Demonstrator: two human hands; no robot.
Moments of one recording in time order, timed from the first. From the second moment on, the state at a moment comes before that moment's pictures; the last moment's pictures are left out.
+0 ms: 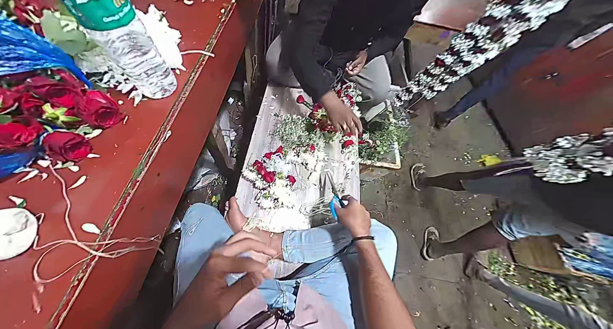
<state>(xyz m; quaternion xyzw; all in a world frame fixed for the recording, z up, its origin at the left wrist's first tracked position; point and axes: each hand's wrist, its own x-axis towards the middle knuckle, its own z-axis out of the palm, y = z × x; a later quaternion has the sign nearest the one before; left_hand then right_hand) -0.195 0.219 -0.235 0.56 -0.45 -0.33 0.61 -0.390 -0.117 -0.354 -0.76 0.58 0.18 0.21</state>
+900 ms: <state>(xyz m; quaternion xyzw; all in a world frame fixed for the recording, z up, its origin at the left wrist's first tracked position) -0.205 0.197 -0.261 0.53 -0.23 -0.34 0.74 -0.315 0.052 -0.308 -0.37 0.06 -0.09 0.92</state>
